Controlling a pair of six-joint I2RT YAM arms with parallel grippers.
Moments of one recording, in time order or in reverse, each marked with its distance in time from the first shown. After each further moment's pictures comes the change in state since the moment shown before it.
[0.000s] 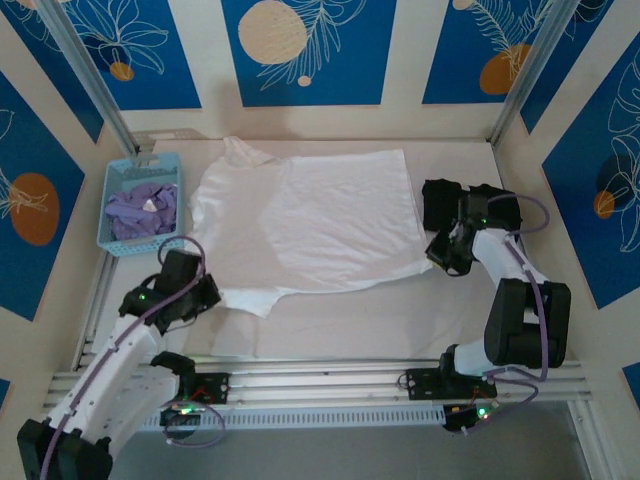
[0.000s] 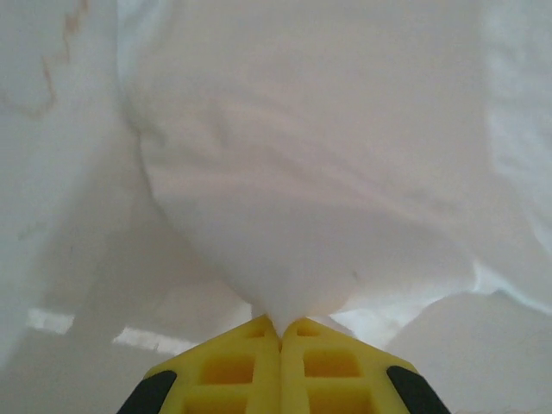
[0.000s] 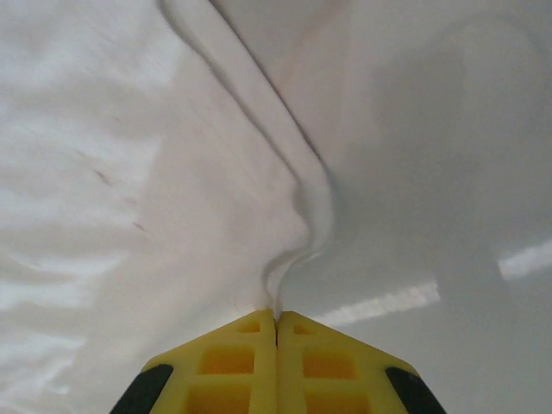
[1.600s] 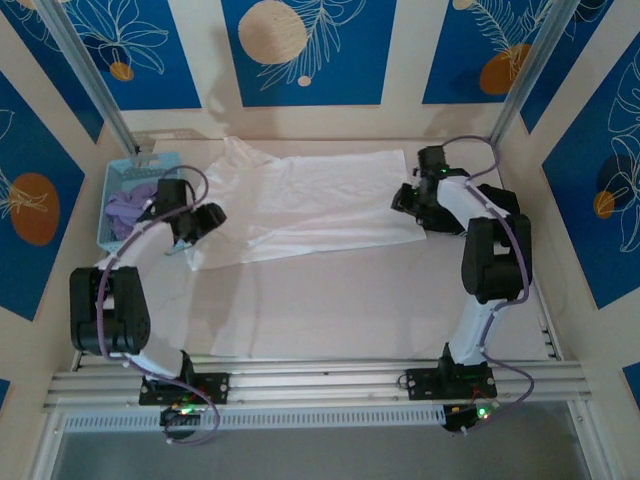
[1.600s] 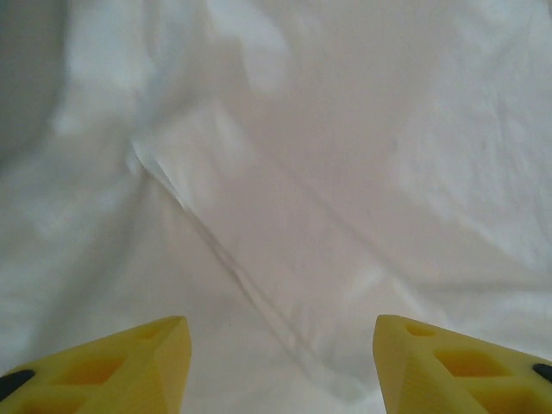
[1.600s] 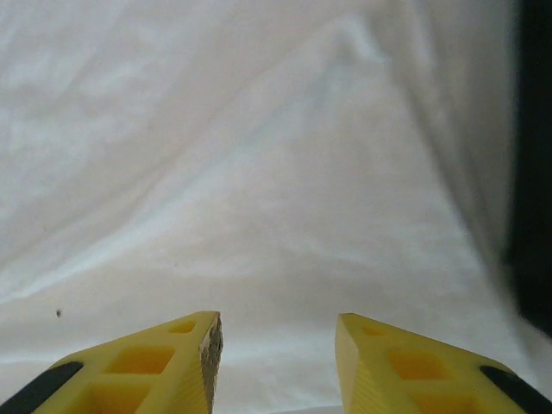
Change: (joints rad) left arm 0.253 0.736 0.311 0.521 0.214 0.166; right arm 0.217 0.460 0.499 0.051 0.069 -0.108
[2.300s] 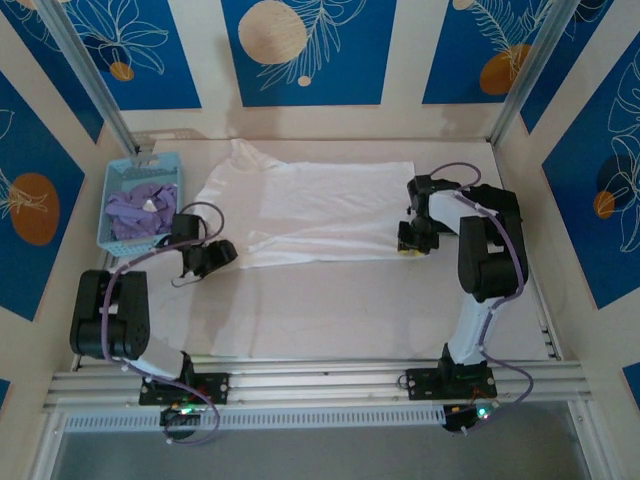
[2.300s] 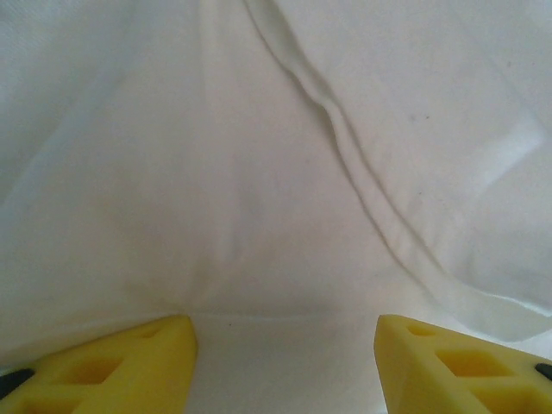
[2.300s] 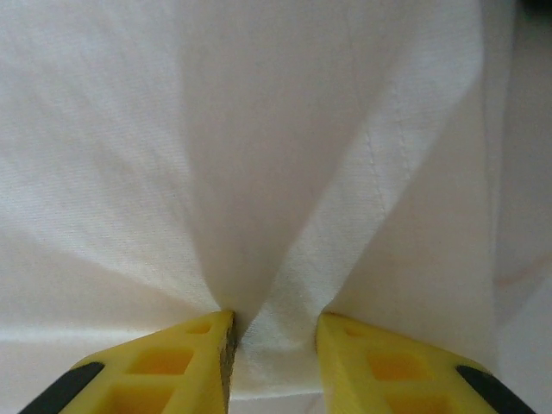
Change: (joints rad) left arm -0.025 -0.038 -0.291 0.144 0.026 0.065; right arm 0.019 -0.013 -0.185 -0.179 0.134 -0.113
